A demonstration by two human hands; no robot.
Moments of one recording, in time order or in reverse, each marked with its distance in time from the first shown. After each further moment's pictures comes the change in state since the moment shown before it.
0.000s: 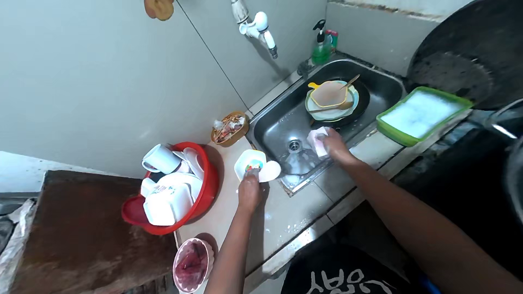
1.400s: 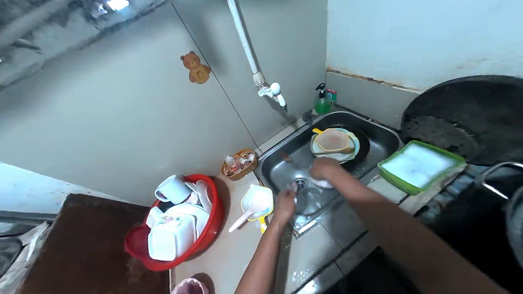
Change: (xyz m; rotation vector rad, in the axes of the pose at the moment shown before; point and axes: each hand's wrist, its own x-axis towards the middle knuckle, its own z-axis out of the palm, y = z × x) left_hand 0.037 0.099 -0.027 -0.988 -0.134 -0.095; right_hand 0.014 -0.110 0.009 -1.056 -0.341 0.026
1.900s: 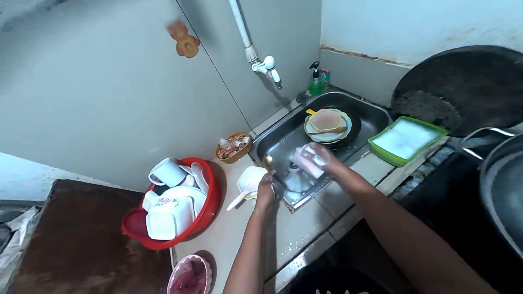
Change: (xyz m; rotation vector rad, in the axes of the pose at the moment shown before) left_hand -0.019 -0.043 -0.029 -0.258 0.146 -0.067; right_hand -0.019 0.031 0.065 0.793 0.280 -0.376
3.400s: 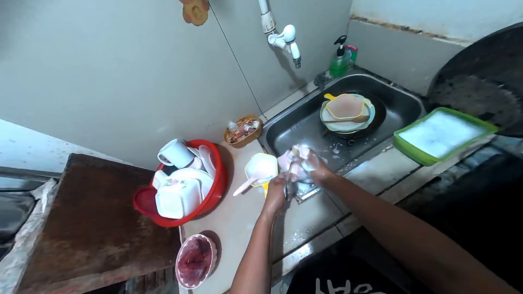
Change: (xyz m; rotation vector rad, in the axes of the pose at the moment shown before) left_hand -0.037 -0.002 -0.005 -0.072 -0.118 -0.056; right_hand -0.019 -0.017 0.079 0.591 -0.060 0.129
